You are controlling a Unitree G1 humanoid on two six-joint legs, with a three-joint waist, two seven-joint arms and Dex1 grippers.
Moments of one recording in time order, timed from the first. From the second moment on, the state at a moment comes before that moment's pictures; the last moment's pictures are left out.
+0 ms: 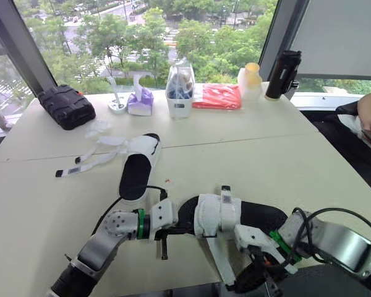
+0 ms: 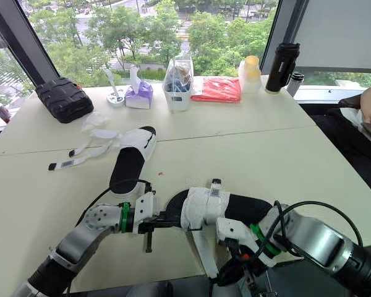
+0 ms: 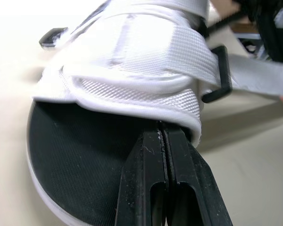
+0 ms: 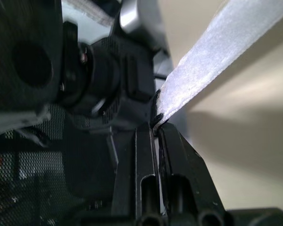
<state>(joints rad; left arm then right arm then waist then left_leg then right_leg) -0.15 0.50 -0.38 -0.16 -0.21 0.13 -1.01 -0.27 -1.08 0.55 -0.56 0.45 0.85 1.25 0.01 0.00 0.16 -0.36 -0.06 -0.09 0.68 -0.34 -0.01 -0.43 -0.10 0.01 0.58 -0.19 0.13</state>
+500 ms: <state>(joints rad) -0.14 0.51 -0.37 -0.18 -0.21 0.14 -1.01 -0.42 -1.15 0.33 -0.61 0.58 0.87 1.38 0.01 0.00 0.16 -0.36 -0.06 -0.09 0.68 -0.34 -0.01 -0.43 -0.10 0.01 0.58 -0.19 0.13</state>
